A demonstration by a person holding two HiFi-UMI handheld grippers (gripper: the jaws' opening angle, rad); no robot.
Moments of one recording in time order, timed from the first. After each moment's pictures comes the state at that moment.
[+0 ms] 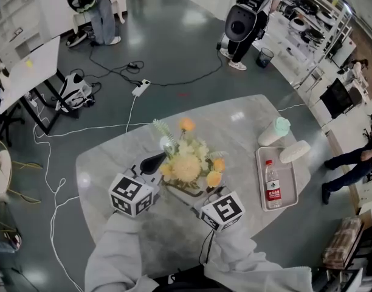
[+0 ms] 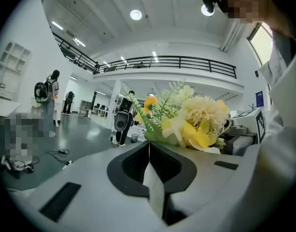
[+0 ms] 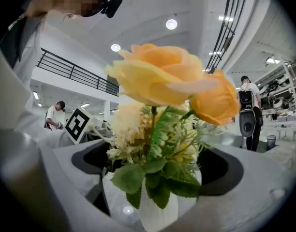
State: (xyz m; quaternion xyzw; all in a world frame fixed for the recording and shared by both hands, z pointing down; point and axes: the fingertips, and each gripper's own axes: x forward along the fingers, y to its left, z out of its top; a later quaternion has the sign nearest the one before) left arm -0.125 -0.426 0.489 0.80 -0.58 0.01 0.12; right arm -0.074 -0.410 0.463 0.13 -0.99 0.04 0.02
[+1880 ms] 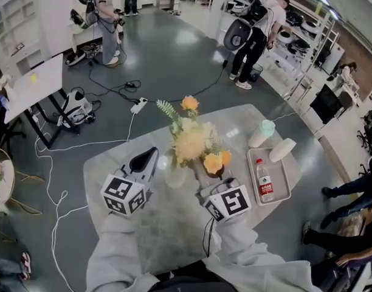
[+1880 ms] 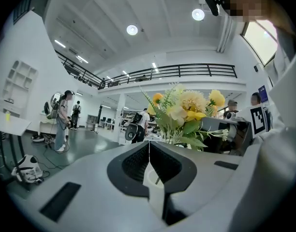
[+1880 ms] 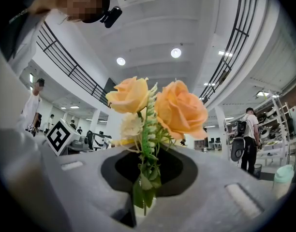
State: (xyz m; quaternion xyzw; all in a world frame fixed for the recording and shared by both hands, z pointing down) left arm -0.147 -0.358 0.404 0.78 -0.63 -0.02 0.06; right arm -0.040 -0.383 0.337 0.22 -0.97 -0.05 -0.09
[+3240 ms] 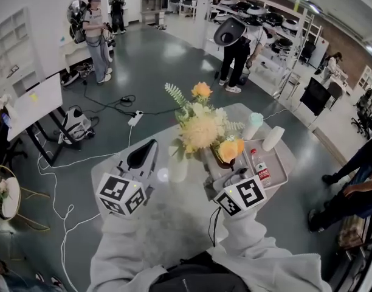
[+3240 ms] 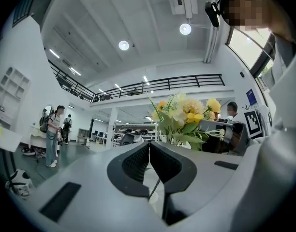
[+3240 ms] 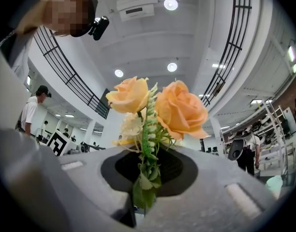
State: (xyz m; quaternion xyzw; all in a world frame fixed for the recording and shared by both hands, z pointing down) left arm -0.133 -0.282 0.299 0.80 -0.60 -0.06 -0.02; right arm -0.006 -0.306 0.239 0.25 -0.95 -0.06 -0.16
